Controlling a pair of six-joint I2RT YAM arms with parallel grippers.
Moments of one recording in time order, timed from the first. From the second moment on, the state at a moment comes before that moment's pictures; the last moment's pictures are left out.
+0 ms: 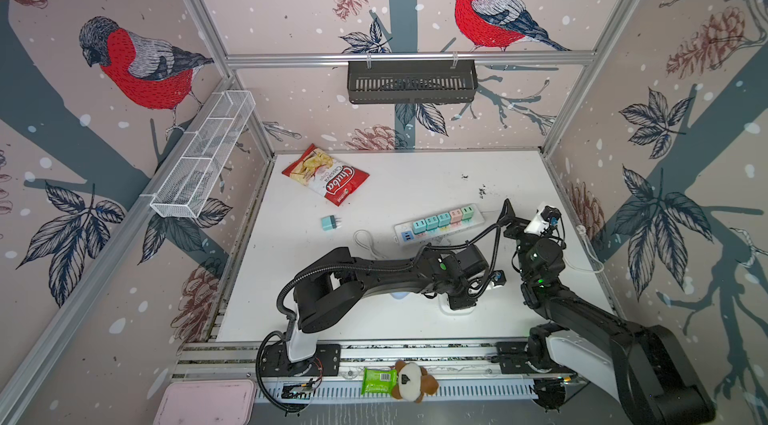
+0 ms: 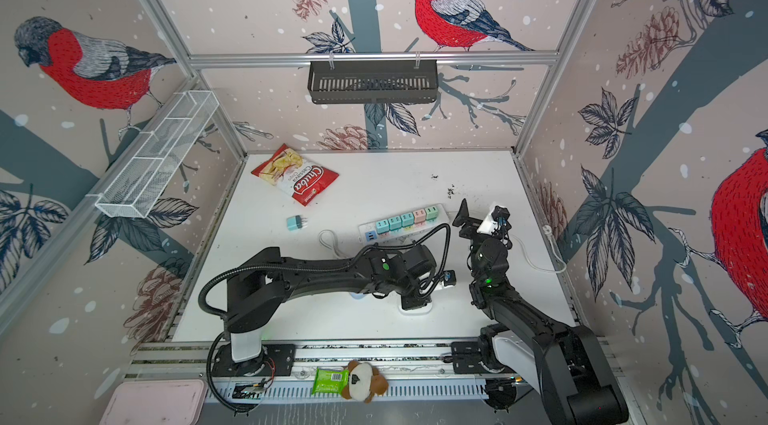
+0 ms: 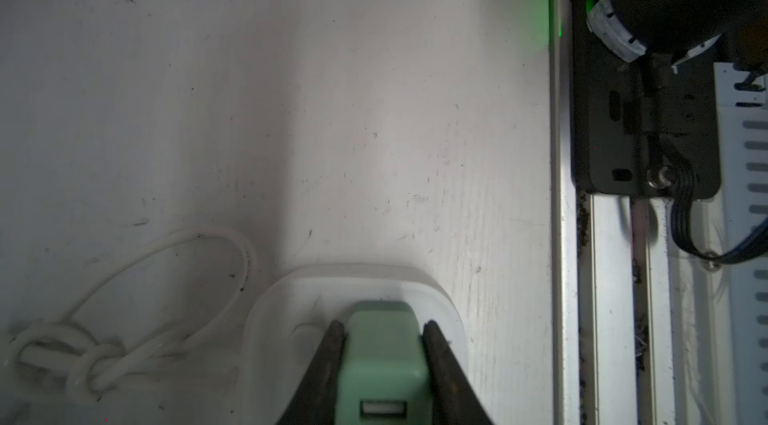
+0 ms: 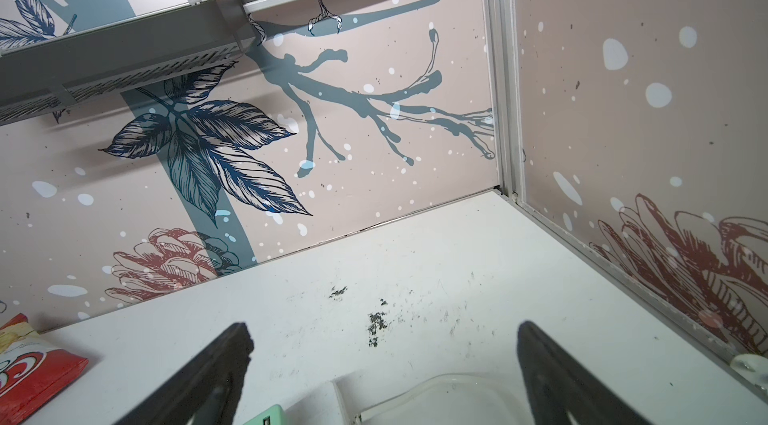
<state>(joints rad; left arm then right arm) -1.22 1.93 1.34 -0.43 0.15 0.27 0.23 1.05 0.17 0.97 0.32 0.21</state>
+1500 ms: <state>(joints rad) -1.07 0.95 0.81 0.26 -0.90 -0.07 0.24 0.99 0.45 0.45 0.24 0.58</state>
